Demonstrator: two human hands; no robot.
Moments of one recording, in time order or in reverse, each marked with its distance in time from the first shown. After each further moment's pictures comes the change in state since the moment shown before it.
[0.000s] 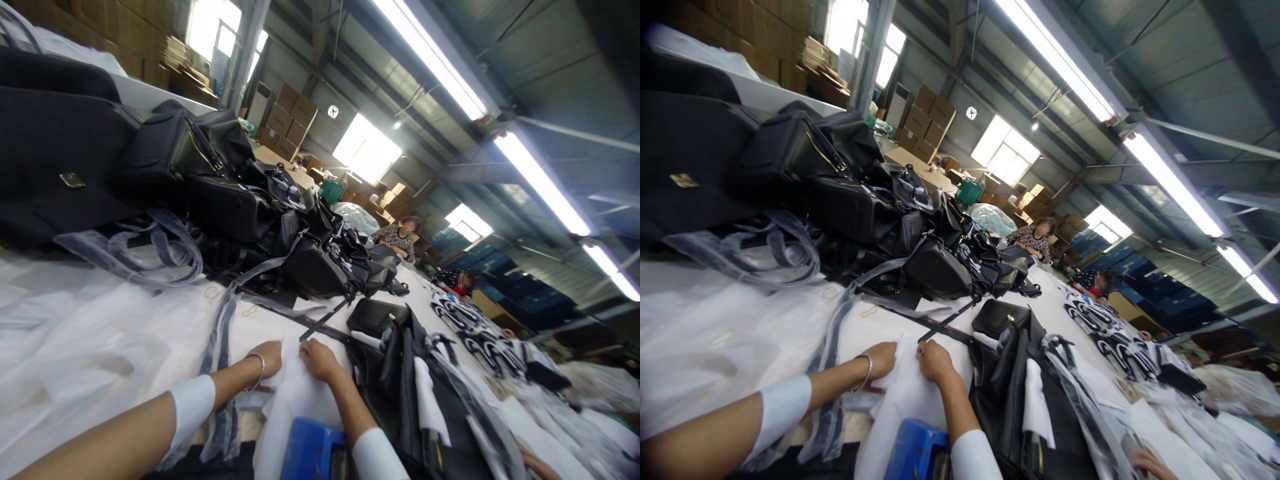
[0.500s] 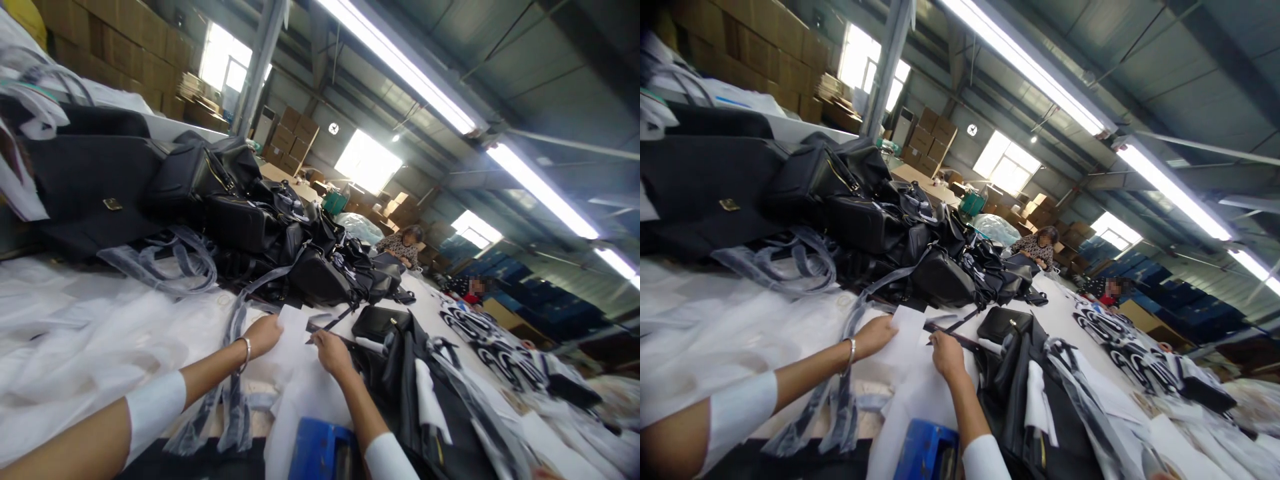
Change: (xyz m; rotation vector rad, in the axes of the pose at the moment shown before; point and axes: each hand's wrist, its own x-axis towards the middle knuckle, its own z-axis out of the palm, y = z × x) left_hand -0.036 0.009 -0.079 -0.189 0.226 0.092; right_hand -0.020 -0.019 -0.037 0.227 0.280 0.057
